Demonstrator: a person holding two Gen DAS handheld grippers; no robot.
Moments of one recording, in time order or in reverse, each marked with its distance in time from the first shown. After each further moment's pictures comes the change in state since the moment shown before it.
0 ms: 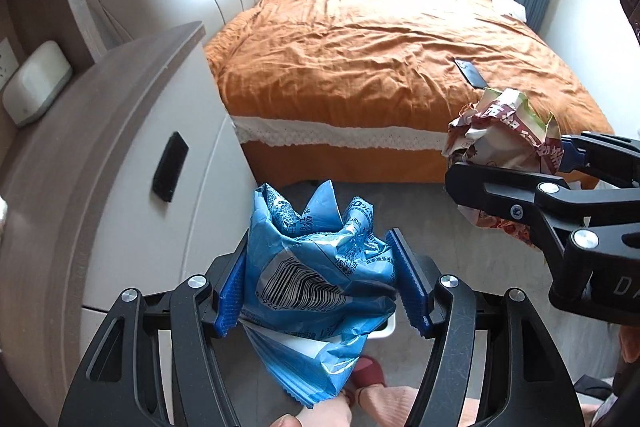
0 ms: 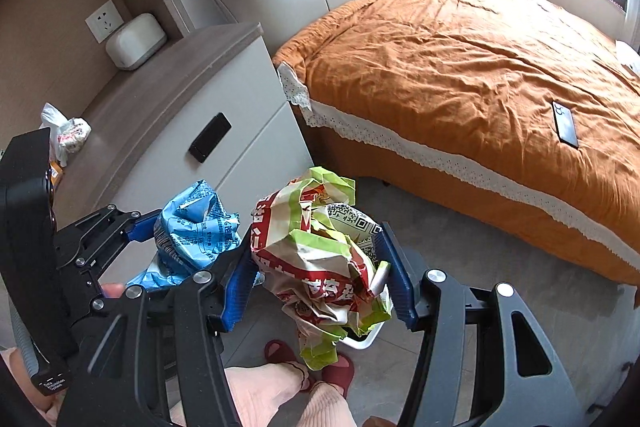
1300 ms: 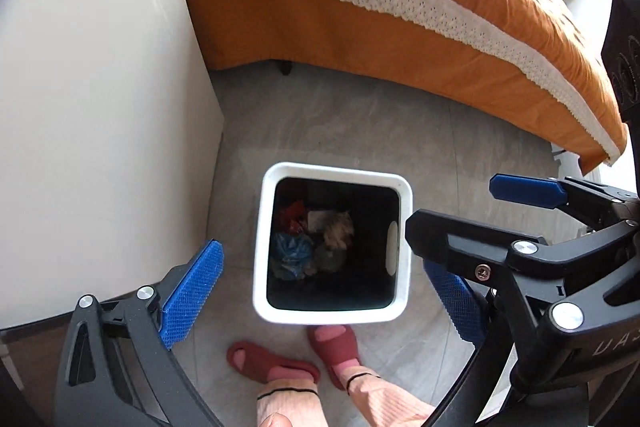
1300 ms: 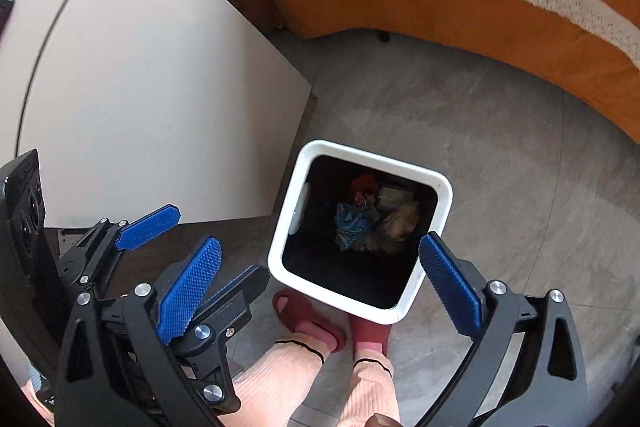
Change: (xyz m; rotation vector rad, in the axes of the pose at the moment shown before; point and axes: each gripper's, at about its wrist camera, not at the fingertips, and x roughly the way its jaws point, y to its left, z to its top) left arm 0.261 0.020 -0.101 -0.119 0.295 -0.152; right arm 0.260 -0.073 -0.094 0.225 0.351 0.046
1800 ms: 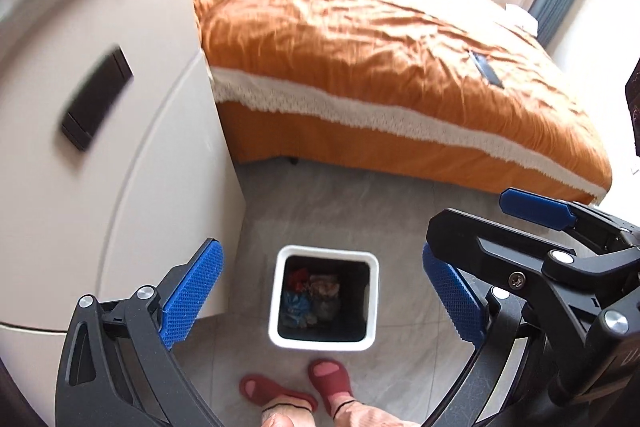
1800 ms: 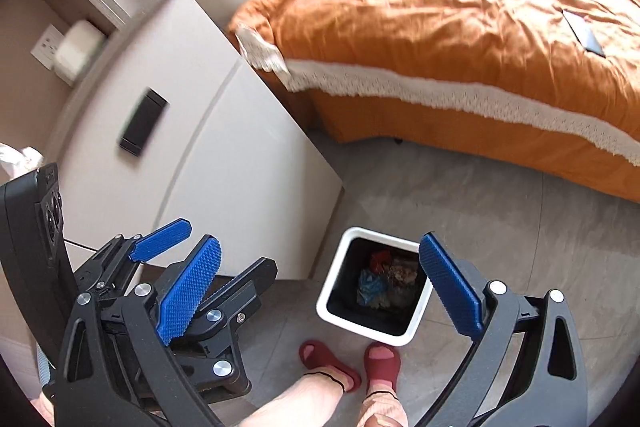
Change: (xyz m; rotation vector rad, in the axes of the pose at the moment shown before) left arm -0.180 -0.032 0.034 -0.001 -0.259 0.045; right arm -0.177 0.053 0.001 -0.035 -0.309 0.056
